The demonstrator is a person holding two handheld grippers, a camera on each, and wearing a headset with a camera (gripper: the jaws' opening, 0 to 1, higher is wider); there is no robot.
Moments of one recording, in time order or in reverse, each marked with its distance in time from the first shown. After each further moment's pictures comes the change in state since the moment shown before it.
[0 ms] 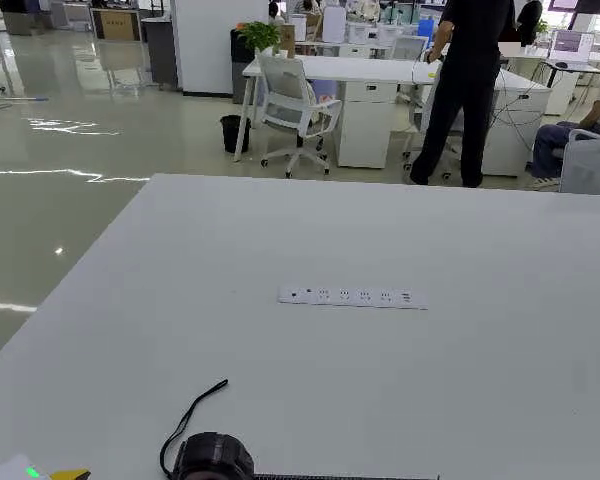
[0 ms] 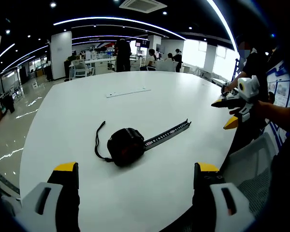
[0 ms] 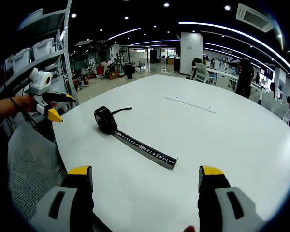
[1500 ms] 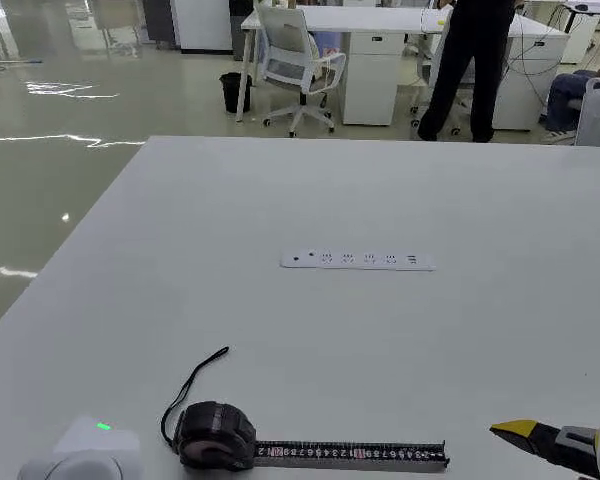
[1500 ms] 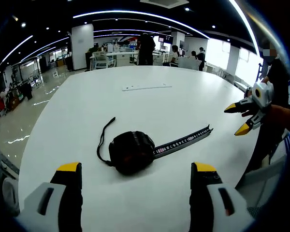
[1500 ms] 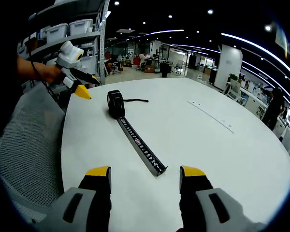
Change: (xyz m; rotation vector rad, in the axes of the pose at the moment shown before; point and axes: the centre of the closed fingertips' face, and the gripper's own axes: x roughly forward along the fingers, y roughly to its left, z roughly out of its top) left arm 0.050 0.004 0.005 -0.096 0.056 0.189; right arm 0.034 -0.041 -0.010 -0.308 0.010 0.240
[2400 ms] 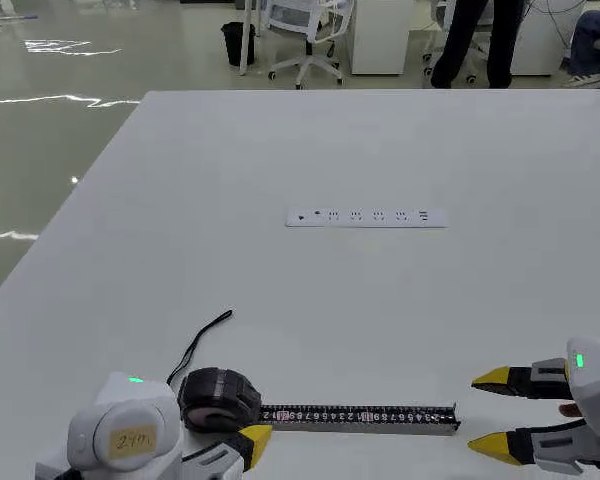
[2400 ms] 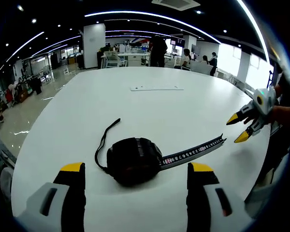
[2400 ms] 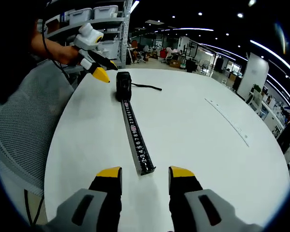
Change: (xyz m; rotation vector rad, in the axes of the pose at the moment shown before) left arm 0.034 0.004 0.002 -0.079 -0.024 0.088; right arm 0.039 -0.027 -0.021 -0.187 0.071 0.172
